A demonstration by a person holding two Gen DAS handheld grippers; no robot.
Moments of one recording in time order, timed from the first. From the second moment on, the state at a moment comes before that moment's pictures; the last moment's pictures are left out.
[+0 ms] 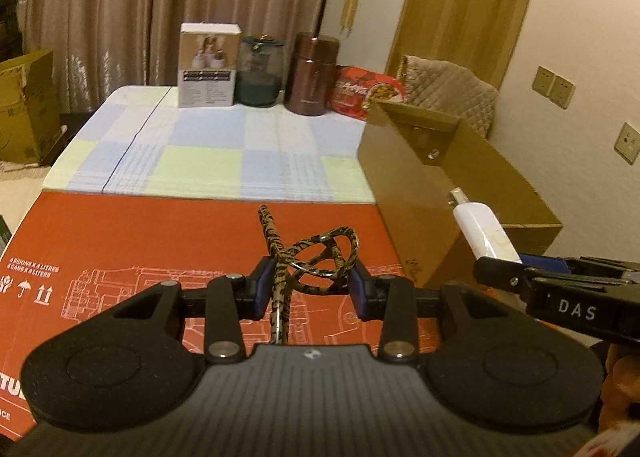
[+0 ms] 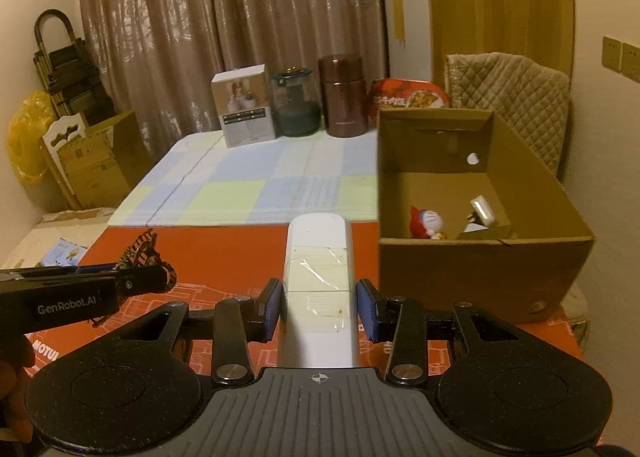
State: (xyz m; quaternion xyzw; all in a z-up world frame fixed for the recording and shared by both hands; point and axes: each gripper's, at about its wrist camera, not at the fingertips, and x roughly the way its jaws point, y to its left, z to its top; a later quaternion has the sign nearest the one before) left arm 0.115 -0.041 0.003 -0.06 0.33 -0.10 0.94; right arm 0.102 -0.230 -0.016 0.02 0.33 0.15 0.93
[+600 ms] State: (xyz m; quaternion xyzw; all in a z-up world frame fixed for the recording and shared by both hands) left arm 0.120 -0.083 0.023 -0.04 0.32 -0.14 0.94; right arm 0.096 -0.276 0.000 0.05 0.31 0.12 0.94
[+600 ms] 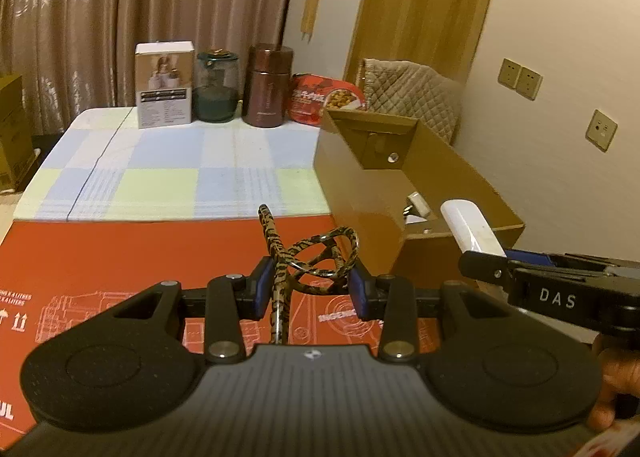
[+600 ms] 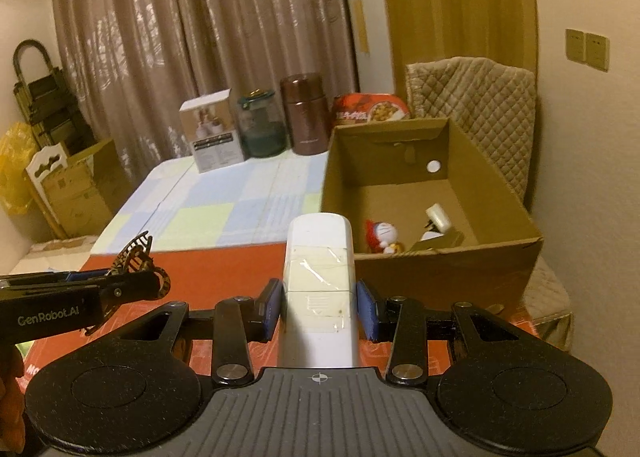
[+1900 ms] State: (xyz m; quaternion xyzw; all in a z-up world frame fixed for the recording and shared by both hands) left arm 0.196 -0.206 0.026 -0.01 0.33 -0.24 0.91; right arm 0.171 -0.379 0.015 0.06 0.31 0.06 0.95
